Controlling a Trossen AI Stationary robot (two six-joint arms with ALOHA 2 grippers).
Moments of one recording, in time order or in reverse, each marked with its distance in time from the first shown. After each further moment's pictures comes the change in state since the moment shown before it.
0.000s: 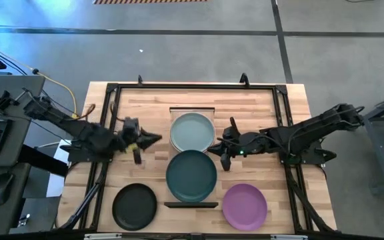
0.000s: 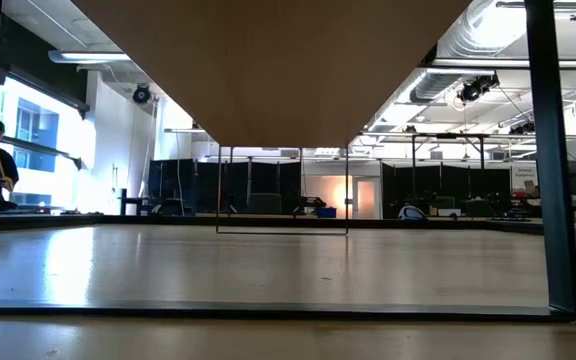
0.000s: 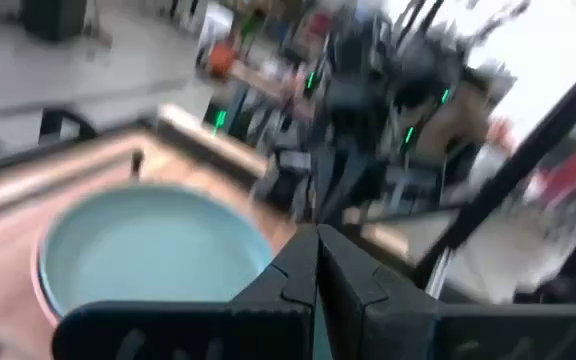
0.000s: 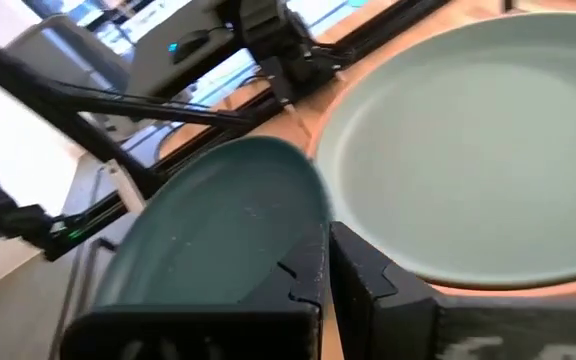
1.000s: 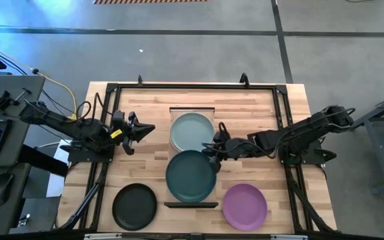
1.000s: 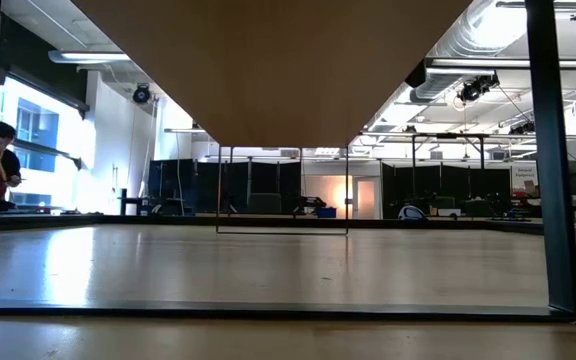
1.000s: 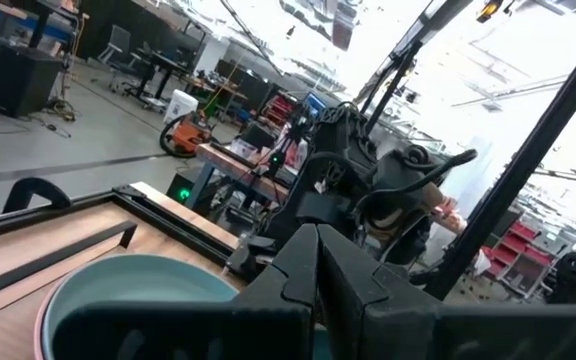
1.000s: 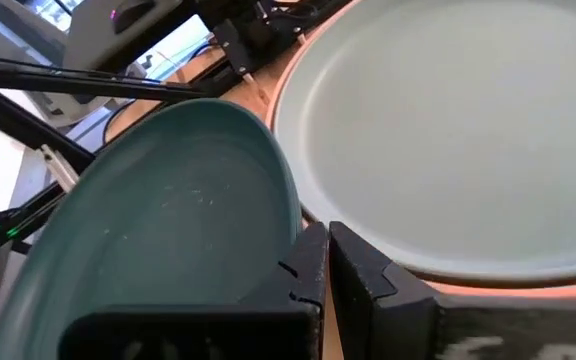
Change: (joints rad) left arm 0.104 -0.176 -0.247 0.384 0.103 0.123; right arm -0.001 0.153 0.062 -0.035 0.029 0.057
